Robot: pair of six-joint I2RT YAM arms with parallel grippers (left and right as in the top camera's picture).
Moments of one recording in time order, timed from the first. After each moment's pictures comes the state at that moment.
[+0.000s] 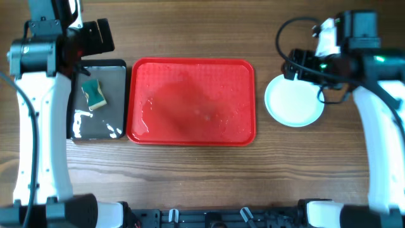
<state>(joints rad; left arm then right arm) 0.05 1.57 1.78 -1.02 -0.10 -0.08 0.02 1.46 1.67 -1.24 -0.22 0.20</state>
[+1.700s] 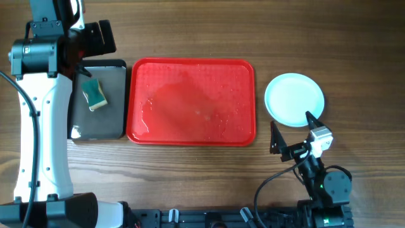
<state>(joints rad) 0.05 1.59 1.77 -1.03 -0.10 -0.08 0.08 0.02 0.01 0.02 -0.21 0.07</state>
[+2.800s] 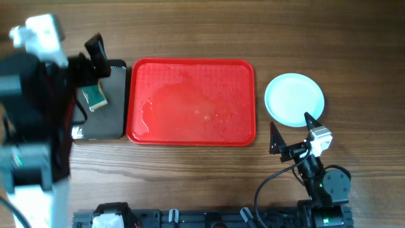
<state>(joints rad) 0.05 1.02 1.32 -0.60 0.00 -0.15 0.08 0.02 0.01 0.01 -0.21 0.09</state>
